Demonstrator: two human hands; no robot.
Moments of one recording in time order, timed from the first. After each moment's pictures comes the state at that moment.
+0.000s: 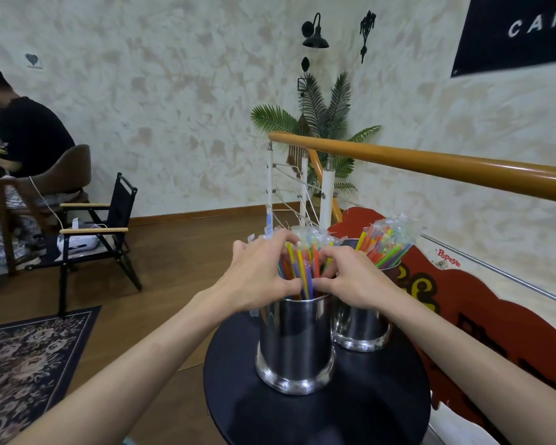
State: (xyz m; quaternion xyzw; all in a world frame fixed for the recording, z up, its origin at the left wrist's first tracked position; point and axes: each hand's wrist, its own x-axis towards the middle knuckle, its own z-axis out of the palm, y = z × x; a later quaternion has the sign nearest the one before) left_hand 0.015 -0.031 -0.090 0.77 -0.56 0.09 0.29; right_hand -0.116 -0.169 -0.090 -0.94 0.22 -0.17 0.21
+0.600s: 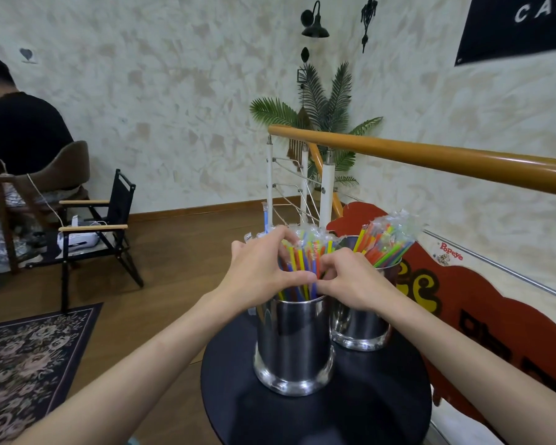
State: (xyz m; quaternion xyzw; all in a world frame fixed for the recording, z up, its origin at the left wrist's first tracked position) left_hand 0.016 -0.047 -0.095 0.78 -0.52 0.07 0.35; right_hand -0.112 -0.178 -0.098 -0.94 0.23 -0.15 0.21
